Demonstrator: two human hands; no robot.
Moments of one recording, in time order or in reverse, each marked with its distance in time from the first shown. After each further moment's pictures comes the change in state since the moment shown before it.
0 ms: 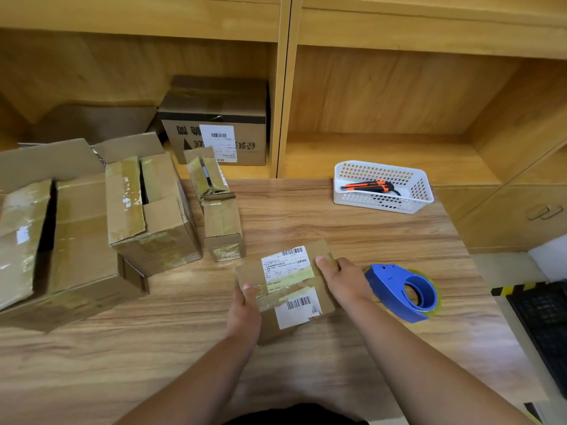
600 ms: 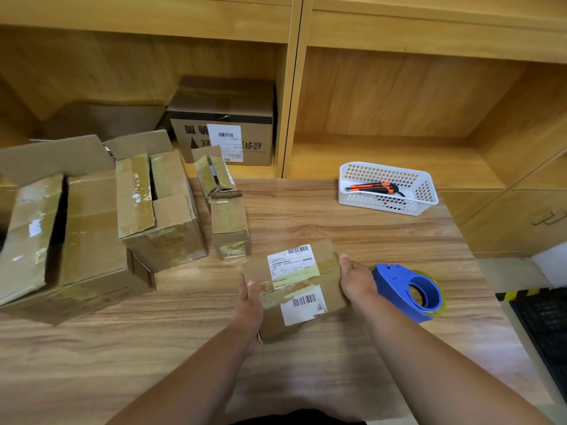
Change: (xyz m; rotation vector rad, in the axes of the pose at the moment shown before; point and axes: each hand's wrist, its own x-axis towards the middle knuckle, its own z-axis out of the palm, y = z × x) left_hand 0.013 -0.011 -0.001 -0.179 -0.145 -0.230; right_hand 0.004 0.005 -0.002 0.186 0.006 0.162
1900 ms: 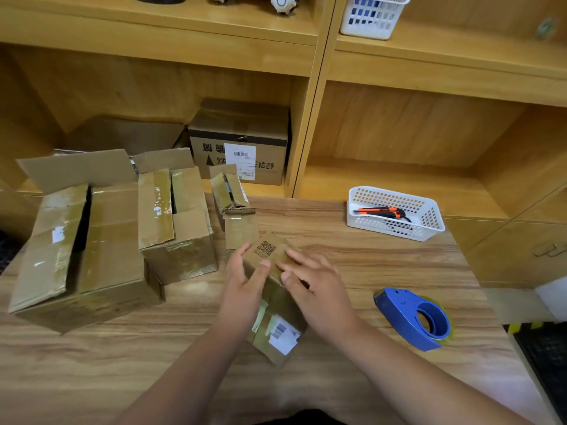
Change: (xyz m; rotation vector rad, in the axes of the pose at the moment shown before) left_hand -0.060 0.082 -0.038 0.023 -0.031 0.581; right_hand -0.106 -0.079 0.015 -0.202 0.008 -0.962
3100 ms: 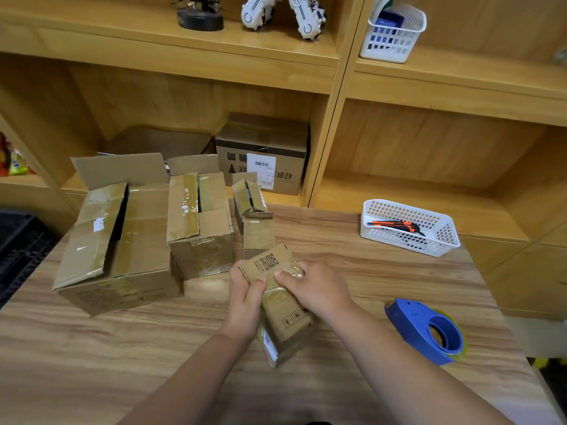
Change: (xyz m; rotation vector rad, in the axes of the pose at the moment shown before) left_hand -0.009 -0.038 -0.015 -0.065 0.093 0.121; right_hand 0.017 -0.023 0.005 -0.180 -0.242 0.274
